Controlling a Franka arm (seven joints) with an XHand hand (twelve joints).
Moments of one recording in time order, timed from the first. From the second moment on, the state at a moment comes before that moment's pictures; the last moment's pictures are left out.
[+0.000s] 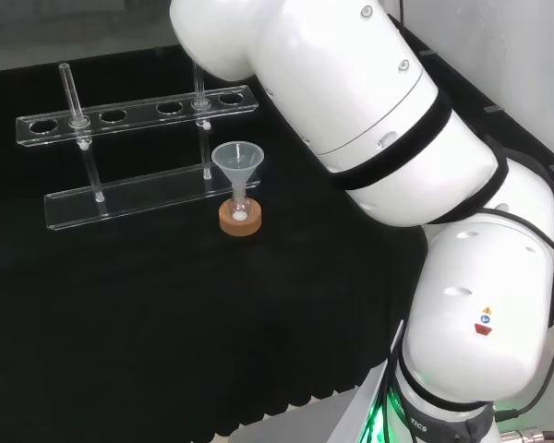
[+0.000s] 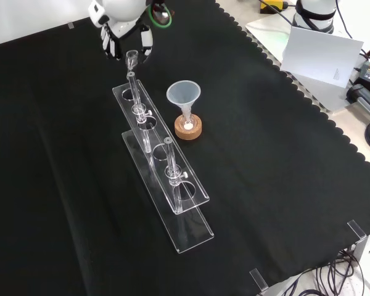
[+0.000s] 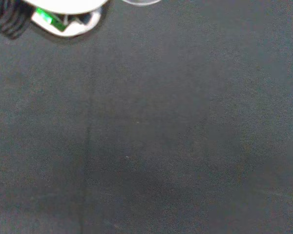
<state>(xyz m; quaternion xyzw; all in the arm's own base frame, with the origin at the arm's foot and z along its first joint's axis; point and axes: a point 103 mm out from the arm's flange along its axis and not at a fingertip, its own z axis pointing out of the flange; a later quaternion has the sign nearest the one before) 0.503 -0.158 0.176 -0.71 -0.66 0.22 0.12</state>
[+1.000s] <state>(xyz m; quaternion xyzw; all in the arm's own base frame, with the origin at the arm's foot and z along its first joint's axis) 0.522 -0.150 0.118 -0.71 -0.66 0.24 0.11</state>
